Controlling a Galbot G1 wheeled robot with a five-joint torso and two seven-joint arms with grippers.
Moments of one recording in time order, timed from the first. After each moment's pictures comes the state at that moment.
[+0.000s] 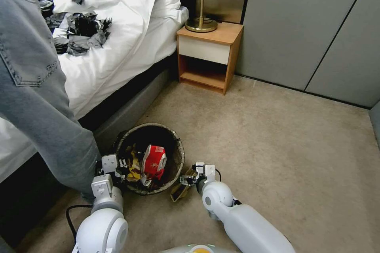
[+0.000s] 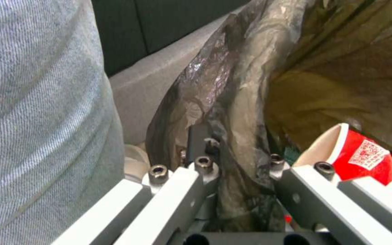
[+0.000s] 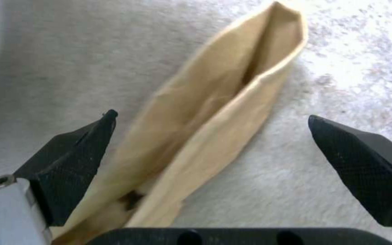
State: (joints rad) left arm 1.62 -1.39 -0.50 -2.17 -0.24 0.39 -0.42; right arm -0.95 1.38 -0.22 1.32 0.82 -0.42 0.45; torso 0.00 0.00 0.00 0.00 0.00
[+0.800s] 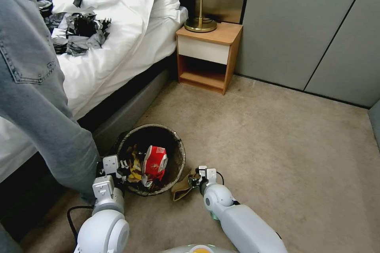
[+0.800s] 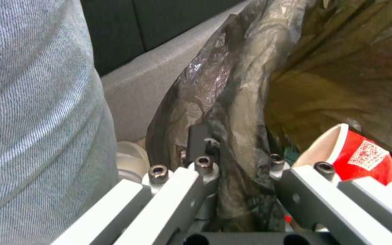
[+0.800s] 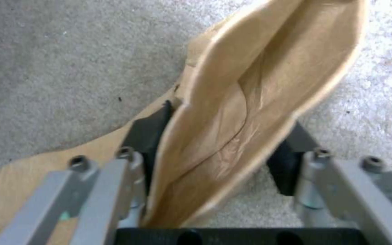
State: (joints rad) left arm 1.62 -1.40 -0.49 -2.17 -0.23 0.39 -0.41; right arm -0.94 1.44 -0.17 1.14 0.68 -0.34 0.32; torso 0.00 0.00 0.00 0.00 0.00
